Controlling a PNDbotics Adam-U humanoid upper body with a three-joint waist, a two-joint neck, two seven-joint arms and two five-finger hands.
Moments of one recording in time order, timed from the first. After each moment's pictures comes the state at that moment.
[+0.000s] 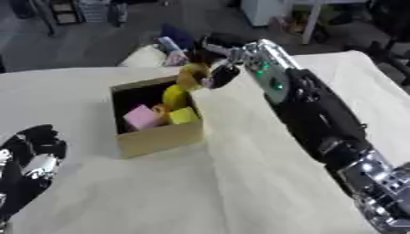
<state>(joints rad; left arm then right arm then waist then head) -0.14 0.22 -0.02 -1.73 -0.14 -0.07 -0.05 -1.06 -0.14 0.22 -0.86 0.96 -0.22 0.45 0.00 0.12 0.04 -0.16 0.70</state>
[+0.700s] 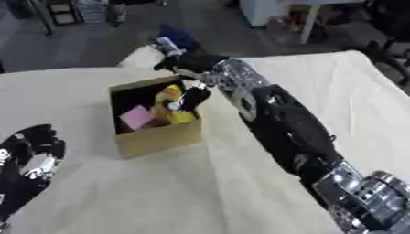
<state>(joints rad) -0.14 0.22 -0.02 -1.73 -0.14 -0.07 -0.05 -1.02 -0.16 0.26 -1.06 0.99 -0.31 0.41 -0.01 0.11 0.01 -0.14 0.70</state>
